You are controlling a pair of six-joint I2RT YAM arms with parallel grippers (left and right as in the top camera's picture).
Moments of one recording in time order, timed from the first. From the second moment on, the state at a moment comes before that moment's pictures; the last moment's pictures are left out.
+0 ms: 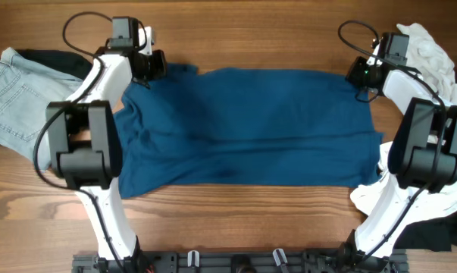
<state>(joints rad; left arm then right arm) -0.02 2.17 1.61 -0.52 0.26 -0.19 -0.22 2.14 1.40 -0.31 -0.10 0.28</state>
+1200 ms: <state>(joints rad) 0.06 1.70 1.55 -1.55 0.24 -0.33 -0.24 1.83 1.37 -1.28 0.16 0.22</state>
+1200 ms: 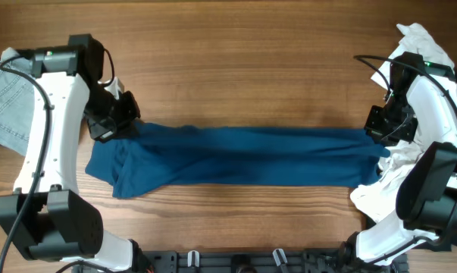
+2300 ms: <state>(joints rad) -0.13 1.70 1.06 -0.91 0.33 -0.43 -0.23 1.82 1.23 -1.18 -0.07 0.06</state>
